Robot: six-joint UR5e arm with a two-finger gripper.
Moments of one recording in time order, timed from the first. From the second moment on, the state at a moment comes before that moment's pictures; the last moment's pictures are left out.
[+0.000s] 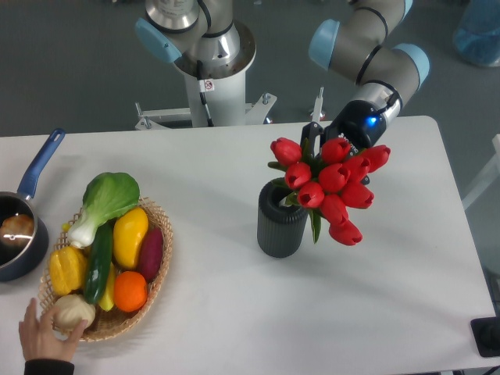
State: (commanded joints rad) arm 2.93 -1.83 -1.93 -0.99 0.04 1.09
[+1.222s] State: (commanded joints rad) arm 2.93 -1.85 -2.04 -0.99 0.08 1.27
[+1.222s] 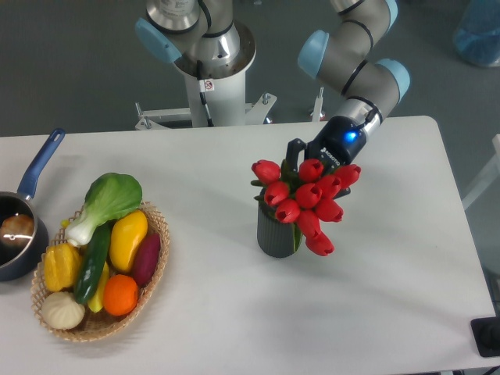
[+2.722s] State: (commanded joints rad) arm 2.95 -1.87 -2.07 -0.99 0.10 1.33
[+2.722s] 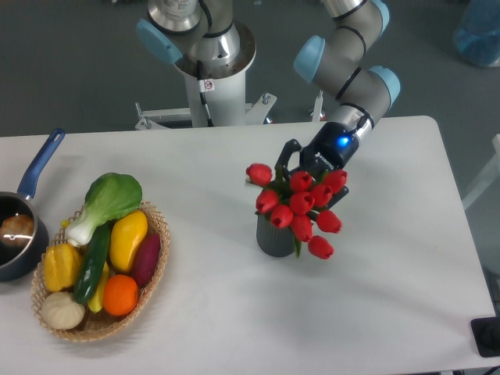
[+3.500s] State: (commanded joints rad) arm 2.95 -1.87 -2.07 -0.99 0.12 1.33
